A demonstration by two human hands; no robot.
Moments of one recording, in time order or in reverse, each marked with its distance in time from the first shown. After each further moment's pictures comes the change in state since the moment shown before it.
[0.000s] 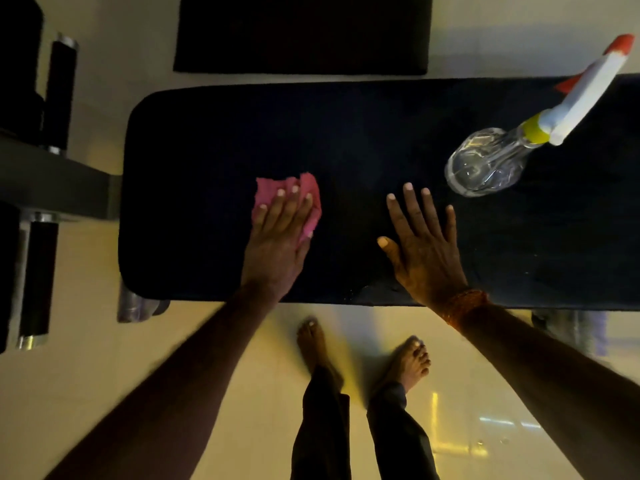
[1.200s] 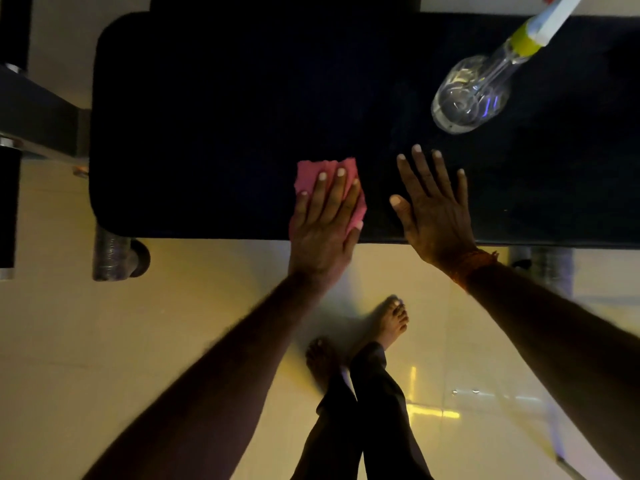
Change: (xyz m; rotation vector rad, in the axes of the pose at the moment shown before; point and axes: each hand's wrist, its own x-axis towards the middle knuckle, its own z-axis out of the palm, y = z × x) left_hand -0.060 0.111 0.014 -0.108 0.071 0.027; right_hand -0.050 0.024 -0.004 0.018 0.008 0.047
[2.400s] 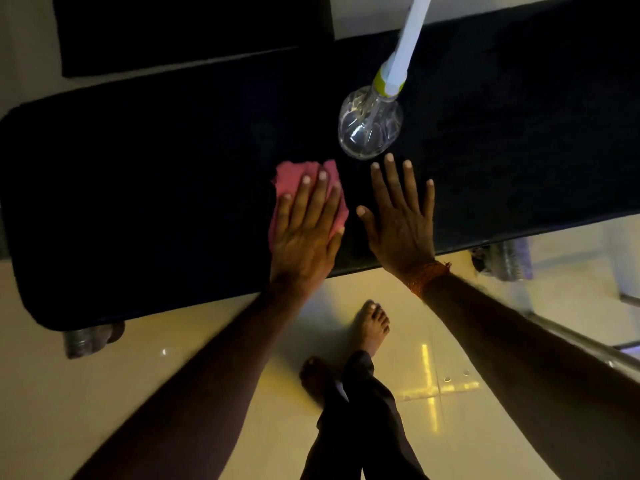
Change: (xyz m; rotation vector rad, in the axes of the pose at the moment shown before) left_hand 0.082 0.056 -0.004 0.108 -0.058 0.172; right_hand 0.006 0.048 -0.006 0.003 0.092 0.254
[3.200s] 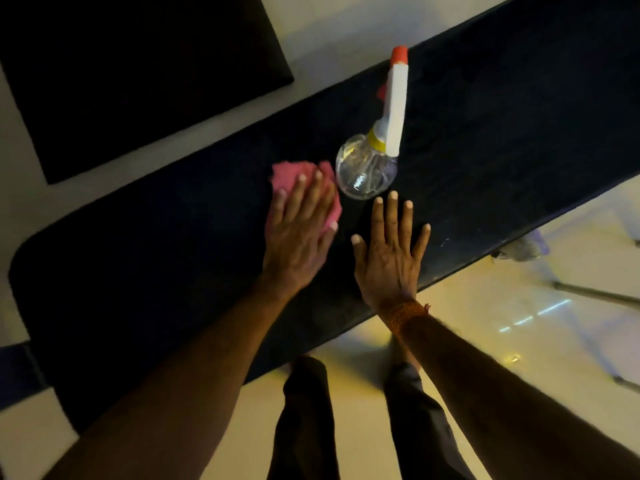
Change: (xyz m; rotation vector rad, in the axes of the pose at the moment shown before) left_hand 0.100 -0.075 -0.008 0.032 -0.062 0.316; right_hand 0.013 -0.081 0.010 0.165 -0.022 0.477
